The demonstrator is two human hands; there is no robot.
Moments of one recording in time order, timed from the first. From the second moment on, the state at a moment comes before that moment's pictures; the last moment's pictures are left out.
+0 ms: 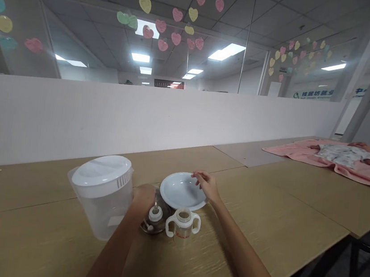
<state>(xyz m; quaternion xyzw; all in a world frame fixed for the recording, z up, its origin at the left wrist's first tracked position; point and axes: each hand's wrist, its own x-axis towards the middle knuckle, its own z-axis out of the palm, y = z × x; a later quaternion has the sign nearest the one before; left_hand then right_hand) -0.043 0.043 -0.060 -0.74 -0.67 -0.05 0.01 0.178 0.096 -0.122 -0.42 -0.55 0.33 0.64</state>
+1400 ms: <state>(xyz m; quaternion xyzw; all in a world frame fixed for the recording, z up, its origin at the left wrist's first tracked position) 0.003 0.063 -0.069 -0.80 -0.39 -0.41 -0.19 0.146 0.060 -0.120 -0.35 -0.51 -0.08 0.78</state>
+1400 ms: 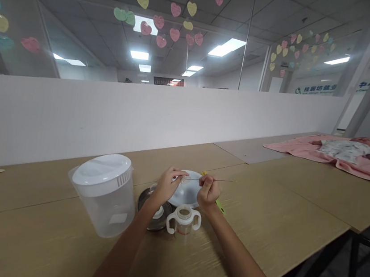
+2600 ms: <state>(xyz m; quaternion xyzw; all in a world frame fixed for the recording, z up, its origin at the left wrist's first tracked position) 0.003 0.058 -0.068 -0.86 -0.43 -0.27 -0.06 0.146 0.055 -0.110 -0.37 -0.61 0.01 0.70</state>
